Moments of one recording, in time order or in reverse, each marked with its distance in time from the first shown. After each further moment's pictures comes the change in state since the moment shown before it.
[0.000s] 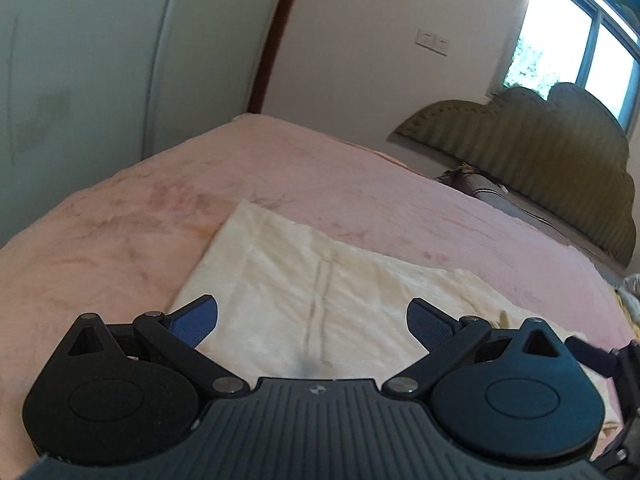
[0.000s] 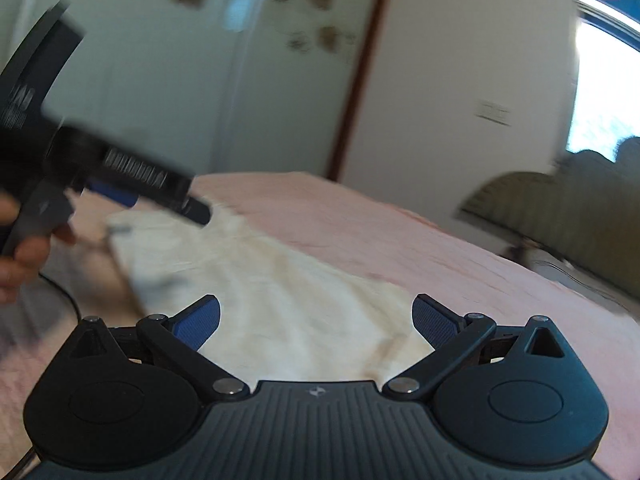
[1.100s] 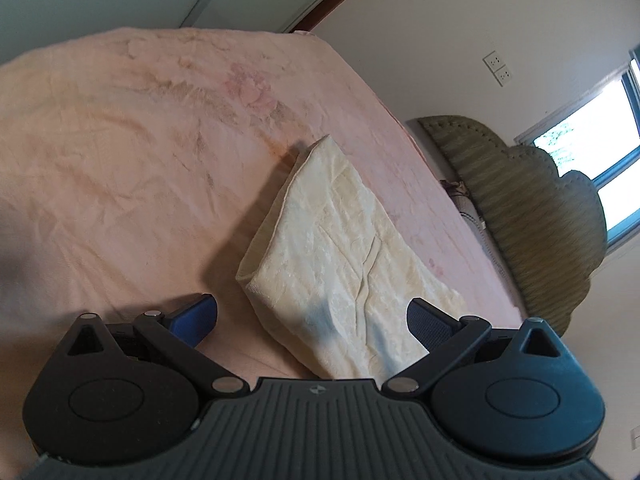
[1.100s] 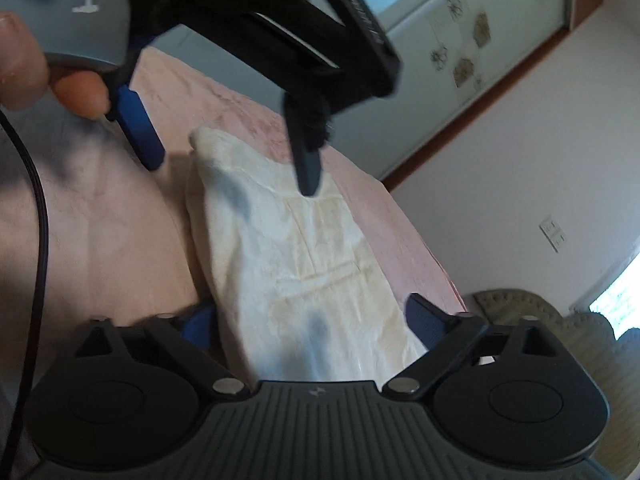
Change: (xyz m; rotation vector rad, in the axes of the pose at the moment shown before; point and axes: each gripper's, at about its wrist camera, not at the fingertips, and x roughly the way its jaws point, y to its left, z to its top) left arm 0.031 0.102 -0.004 -0.457 0.210 -0.193; right arm 0.105 0.149 0.007 -0.554 0.046 -0.057
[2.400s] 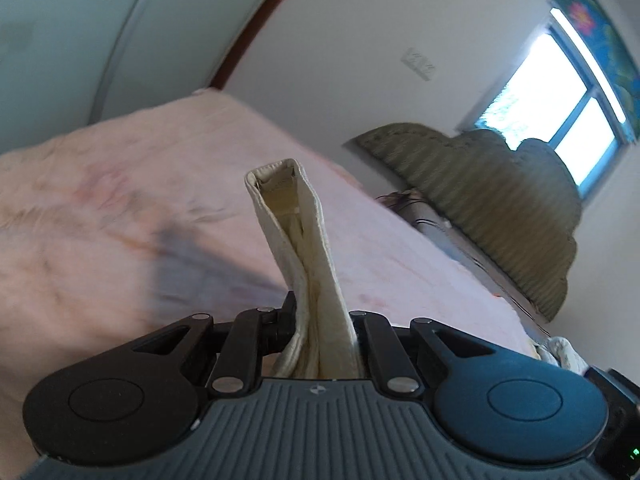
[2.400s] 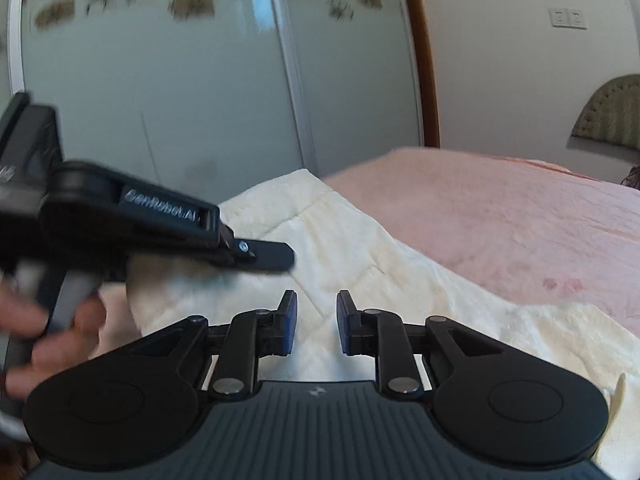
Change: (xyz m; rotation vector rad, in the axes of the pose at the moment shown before) left arm 0.019 -0.131 -0.002 0.300 -0.146 -0.060; right arm -0.007 -0.155 -0.046 0.884 -0.104 0.428
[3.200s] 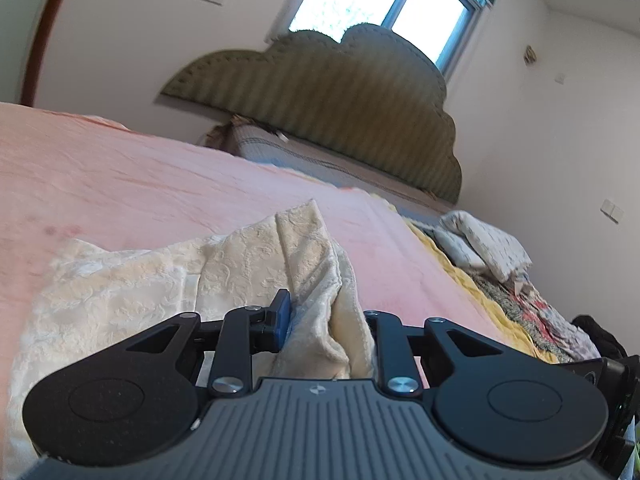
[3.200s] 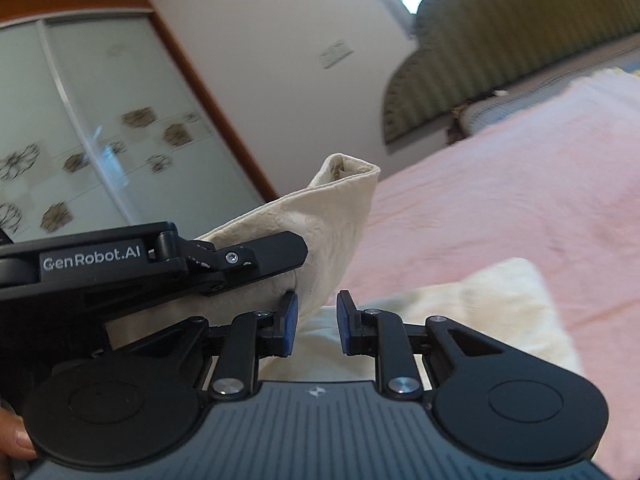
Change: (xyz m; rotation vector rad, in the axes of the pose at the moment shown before) left arm 0.112 -0.262 -0.152 0.355 0.159 -0.314; right arm -0.181 -0.185 -0.071 0.519 -0.287 -0.263
